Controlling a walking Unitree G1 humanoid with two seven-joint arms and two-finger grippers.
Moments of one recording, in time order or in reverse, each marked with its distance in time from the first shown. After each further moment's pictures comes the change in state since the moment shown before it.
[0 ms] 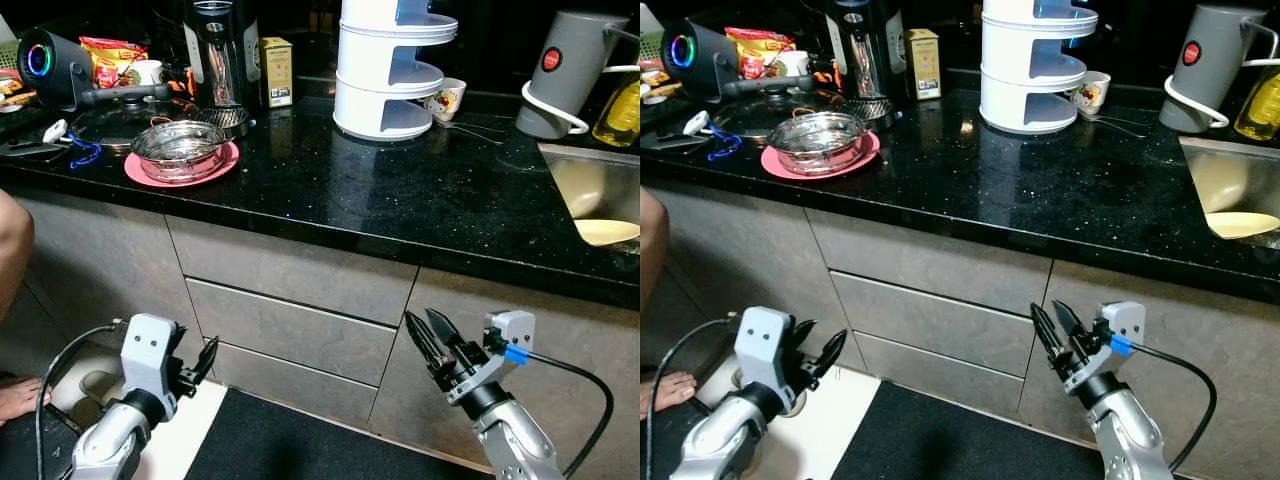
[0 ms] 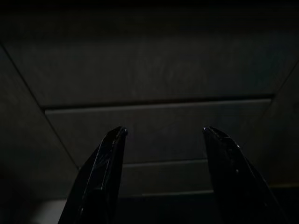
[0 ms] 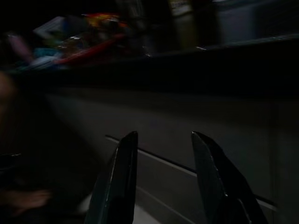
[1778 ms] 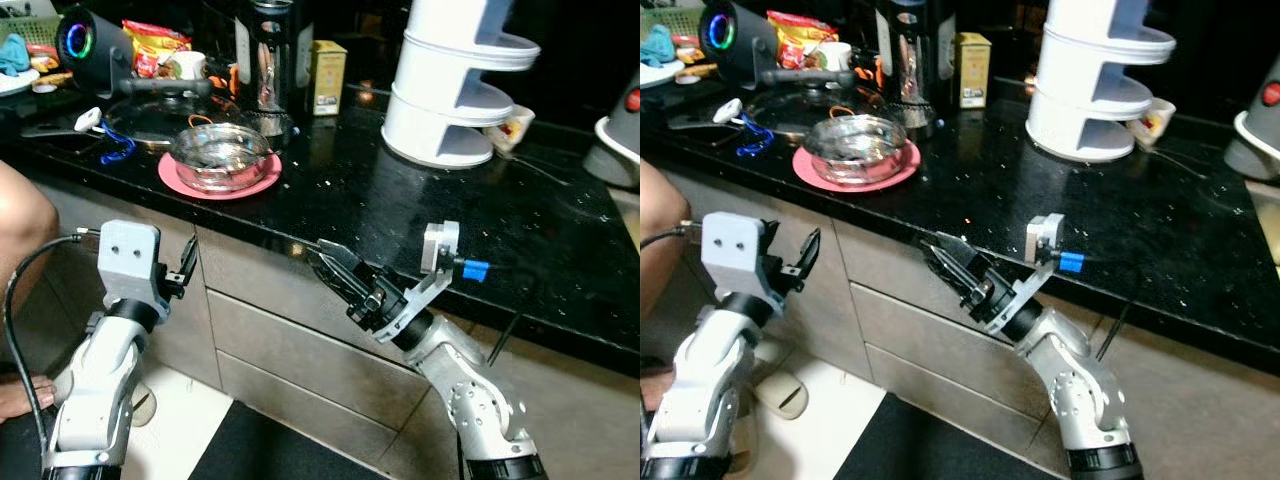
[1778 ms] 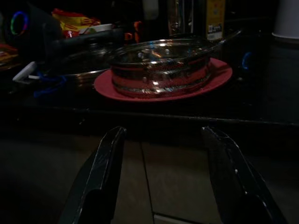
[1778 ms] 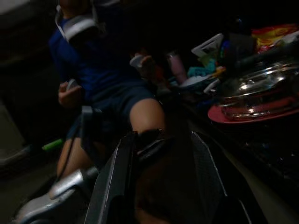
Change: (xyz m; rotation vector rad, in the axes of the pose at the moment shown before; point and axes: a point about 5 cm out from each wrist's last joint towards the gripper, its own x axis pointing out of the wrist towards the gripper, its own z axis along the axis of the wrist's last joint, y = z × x) left arm 0.030 0.022 0.095 0.122 -0.266 0.271; right arm 0.068 0.089 0.055 0.251 -0.089 0.570
